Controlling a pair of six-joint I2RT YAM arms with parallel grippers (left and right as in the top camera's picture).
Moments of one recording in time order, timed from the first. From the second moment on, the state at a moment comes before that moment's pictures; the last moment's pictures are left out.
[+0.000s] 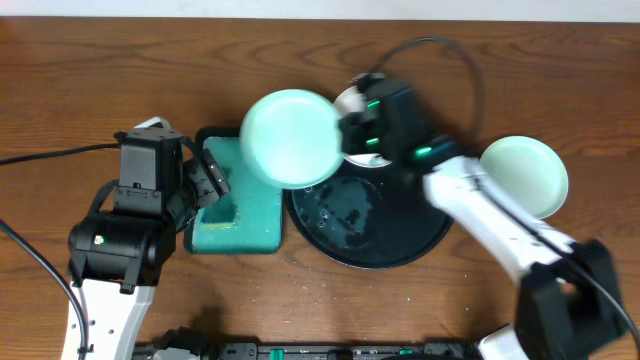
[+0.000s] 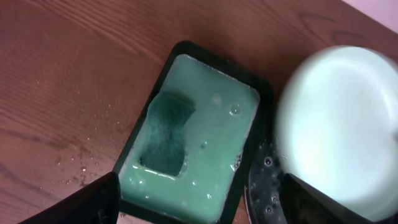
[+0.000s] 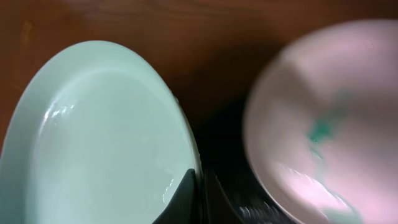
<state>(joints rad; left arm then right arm) -0.16 1.04 1.16 -1.02 -0.11 -0.56 0.42 1.66 1.18 -0.27 -0.27 0.50</state>
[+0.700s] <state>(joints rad) -0.16 1.04 1.16 -1.02 -0.11 -0.56 -0.47 1.61 1.16 -0.81 0.11 0.53</state>
